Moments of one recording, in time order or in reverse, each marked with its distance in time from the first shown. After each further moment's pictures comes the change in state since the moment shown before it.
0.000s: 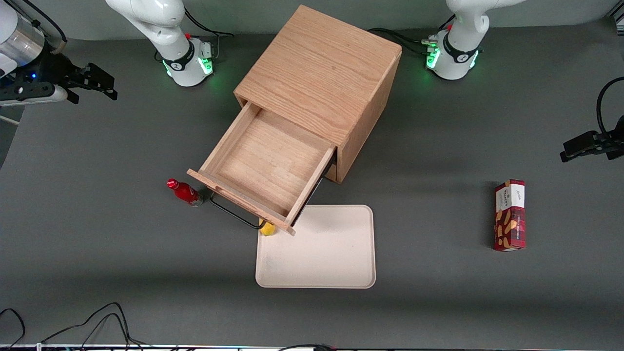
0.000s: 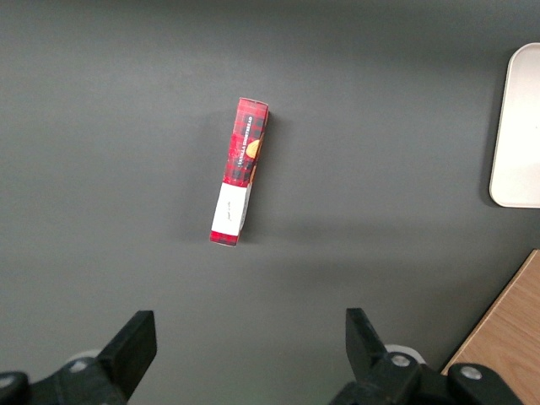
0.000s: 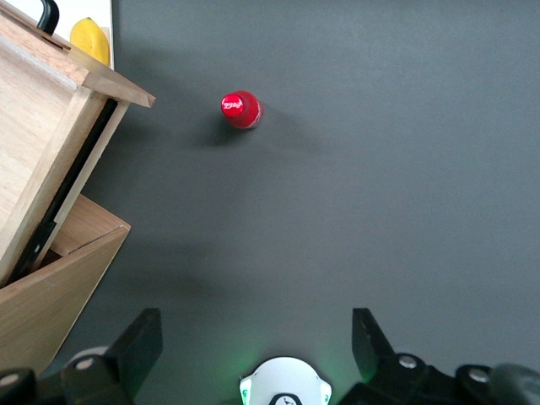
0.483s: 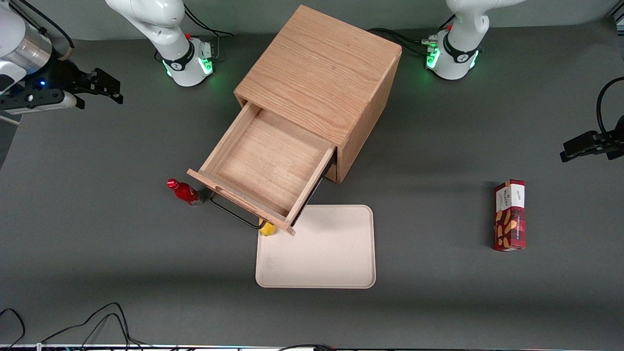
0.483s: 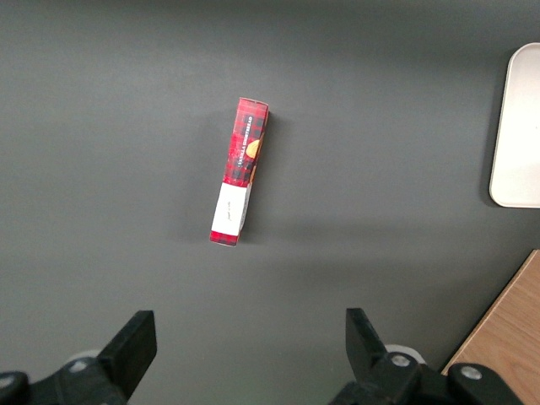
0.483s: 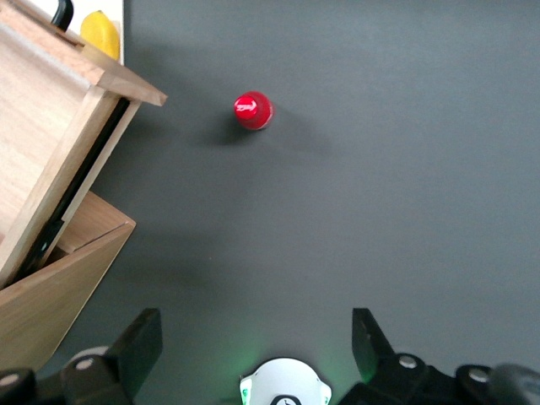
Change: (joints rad) arm 0.041 0.047 0.002 0.019 -0.006 0.000 -0.004
